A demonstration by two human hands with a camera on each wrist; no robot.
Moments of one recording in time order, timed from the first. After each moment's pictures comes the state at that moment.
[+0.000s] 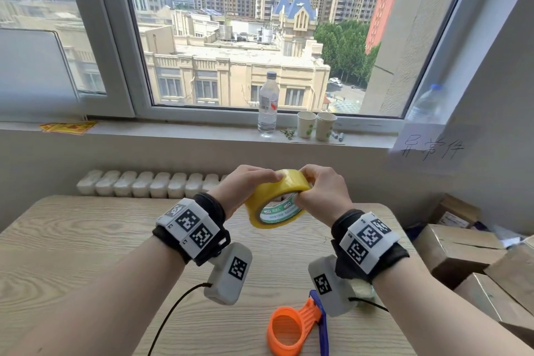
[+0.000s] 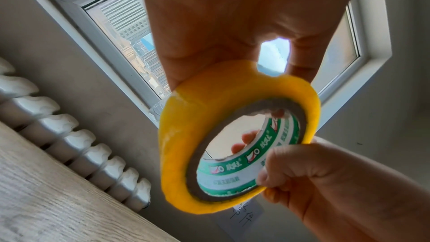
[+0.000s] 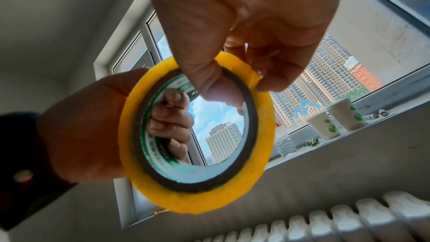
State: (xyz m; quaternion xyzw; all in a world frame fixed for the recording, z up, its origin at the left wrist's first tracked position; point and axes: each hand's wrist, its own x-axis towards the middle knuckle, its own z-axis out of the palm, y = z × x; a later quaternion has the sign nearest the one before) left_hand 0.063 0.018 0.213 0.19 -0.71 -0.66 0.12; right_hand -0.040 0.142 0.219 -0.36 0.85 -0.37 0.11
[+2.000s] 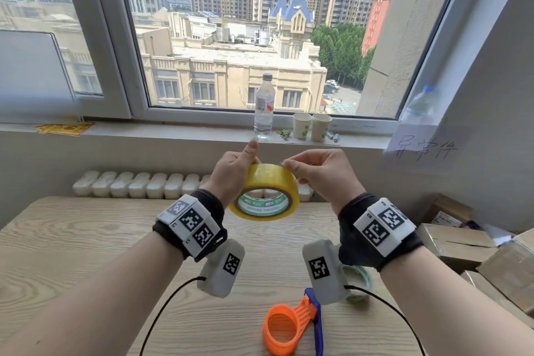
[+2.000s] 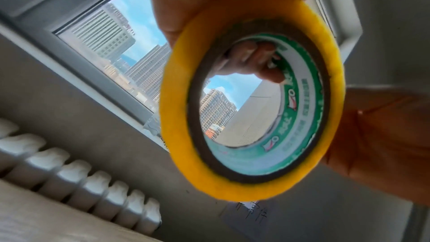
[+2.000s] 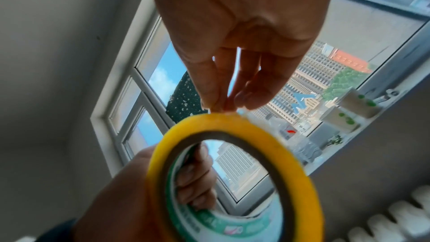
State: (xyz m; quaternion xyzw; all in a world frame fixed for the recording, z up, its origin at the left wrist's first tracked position) left_hand 0.056 0.015 0.219 0.23 -0.71 -0.59 0.30; right_hand -0.048 0.149 0.243 -0.37 0.71 -0.57 0.18
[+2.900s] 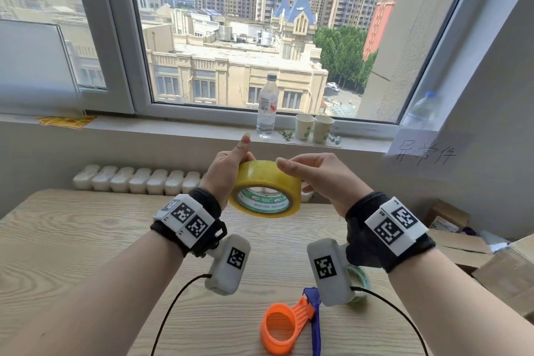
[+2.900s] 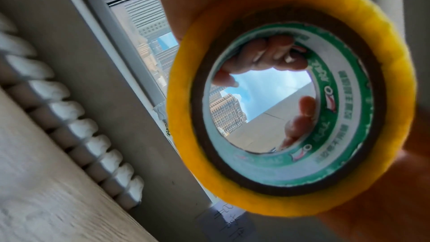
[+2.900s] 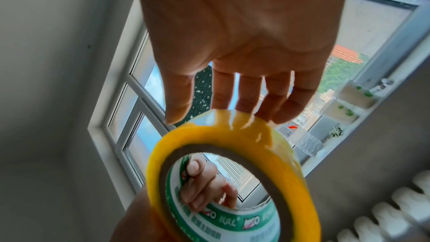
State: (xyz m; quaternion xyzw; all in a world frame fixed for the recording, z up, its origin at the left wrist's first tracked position) left_hand 0.068 0.011 0.219 0.23 -0.62 -0.69 0.31; right_hand -0.035 0.151 0.256 -0.41 0.72 -0.49 0.27
